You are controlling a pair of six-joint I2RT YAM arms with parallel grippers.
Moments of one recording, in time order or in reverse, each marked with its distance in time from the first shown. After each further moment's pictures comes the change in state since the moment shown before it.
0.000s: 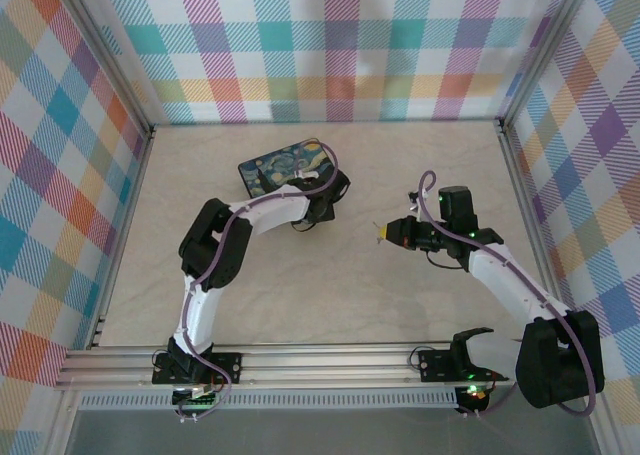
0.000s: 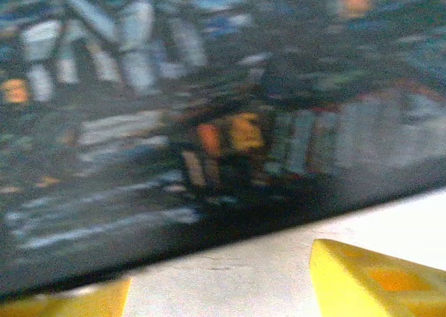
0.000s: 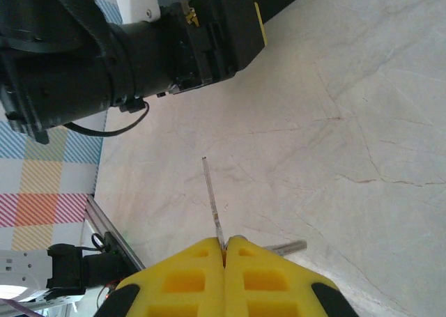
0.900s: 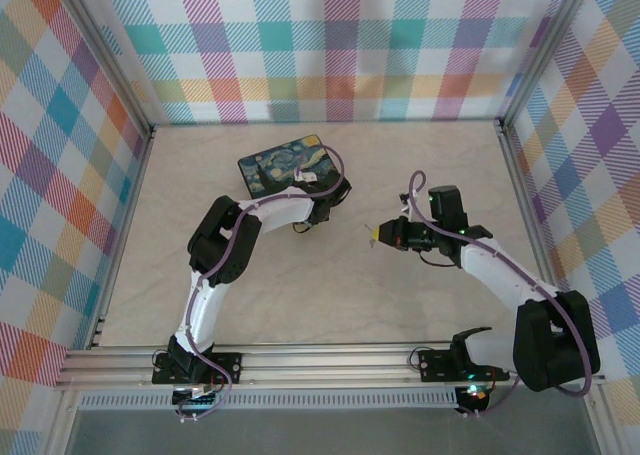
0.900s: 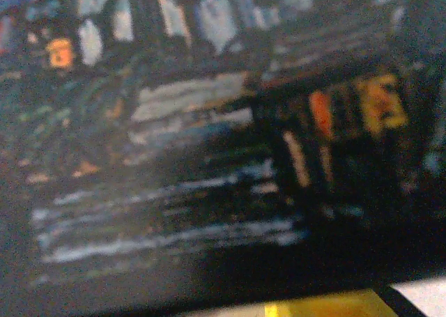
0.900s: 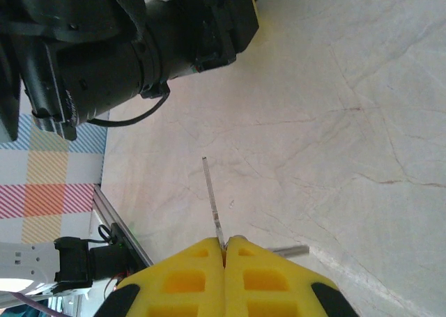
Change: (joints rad) left arm 0.001 0.063 0.014 0.010 -0.154 0.047; right arm 0.049 0.091 -0.007 0.070 -0.019 0.033
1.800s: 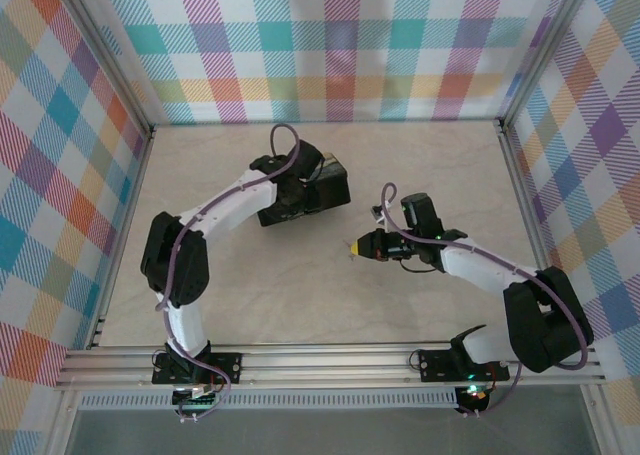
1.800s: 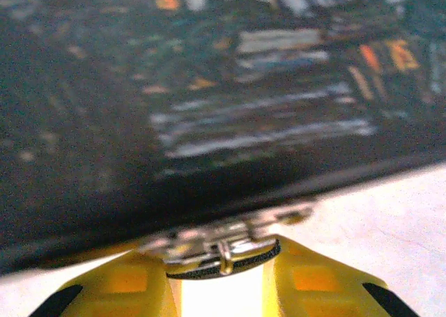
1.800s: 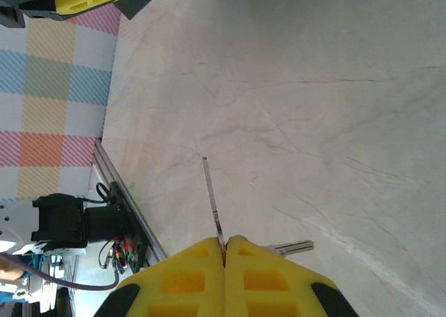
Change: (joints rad) left arm 0.086 -0.324 0.007 -0.256 0.625 -0.041; right arm 0.182 0.101 -0.030 0.158 0.000 0.022
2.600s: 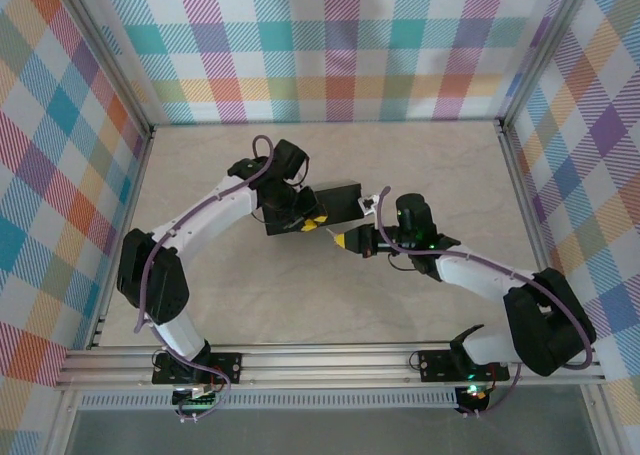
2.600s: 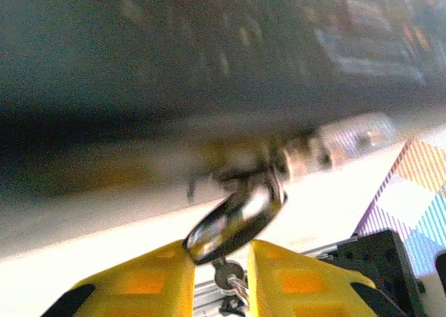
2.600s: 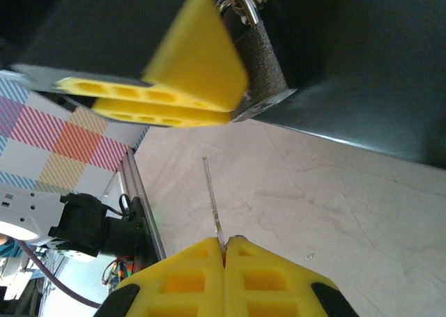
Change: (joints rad) left arm 0.021 -0.154 -0.086 -0.003 0.343 -0.205; right arm 0.073 -0.005 -0.046 0.358 0.008 0.012
